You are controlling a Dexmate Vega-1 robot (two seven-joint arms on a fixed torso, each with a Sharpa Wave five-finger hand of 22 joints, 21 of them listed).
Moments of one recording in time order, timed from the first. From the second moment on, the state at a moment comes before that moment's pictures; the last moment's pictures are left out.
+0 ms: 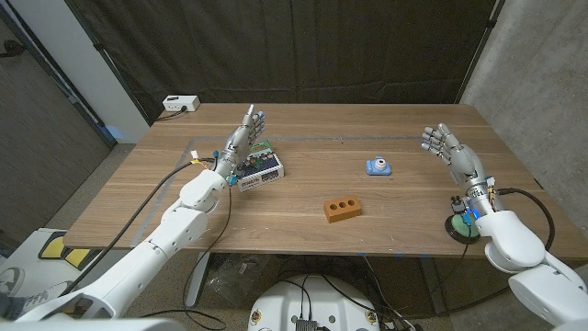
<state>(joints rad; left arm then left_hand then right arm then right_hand) 0.93 0.56 0.39 -1.51 -0.61 -0.33 -0.04 0.44 0.05 -0.21 0.12 0.32 0.04 0.06 0.20 0.18 0.07 0.02 0.21 0.19 0.01 0.01 0.20 0.18 -0.10 -0.02 0.40 0.17 -1.61 -0.73 0.09 -1.95 0.36 0.40 -0.23 0.23 -0.02 0.14 -0.10 0.20 0.31 -0.01 0.21 0.19 0.35 0.00 0.23 0.18 0.26 -0.04 0.20 0.18 0.32 -0.04 0.23 0.18</state>
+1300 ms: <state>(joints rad) 0.87 0.51 0.45 -1.50 -0.57 -0.32 -0.05 0.44 0.05 -0.22 0.12 0.32 0.04 0.06 0.20 0.18 0.07 0.02 0.21 0.19 0.01 0.02 0.20 0.18 -0.09 -0.02 0.37 0.17 -1.87 -0.48 0.32 -2.07 0.04 0.38 -0.25 0.23 -0.02 0.13 -0.10 0.22 0.40 -0.03 0.23 0.19 0.43 -0.05 0.25 0.18 0.33 -0.04 0.20 0.18 0.37 -0.04 0.23 0.18</state>
